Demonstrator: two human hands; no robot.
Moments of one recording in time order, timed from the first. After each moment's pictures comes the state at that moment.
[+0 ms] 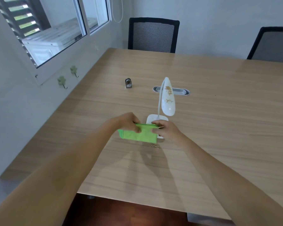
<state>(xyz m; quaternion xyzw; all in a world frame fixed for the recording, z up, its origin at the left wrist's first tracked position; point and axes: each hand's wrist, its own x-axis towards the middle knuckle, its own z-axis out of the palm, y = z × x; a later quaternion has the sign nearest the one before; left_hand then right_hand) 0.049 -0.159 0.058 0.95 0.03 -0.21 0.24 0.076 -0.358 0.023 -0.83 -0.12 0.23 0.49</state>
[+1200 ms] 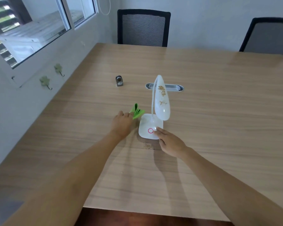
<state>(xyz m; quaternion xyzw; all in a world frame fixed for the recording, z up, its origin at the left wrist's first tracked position) 0.072 -0.169 -0.007 1.00 0.01 0.02 -0.01 0.079 -0.397 -0.029 -0.93 -0.30 0.12 0.16</state>
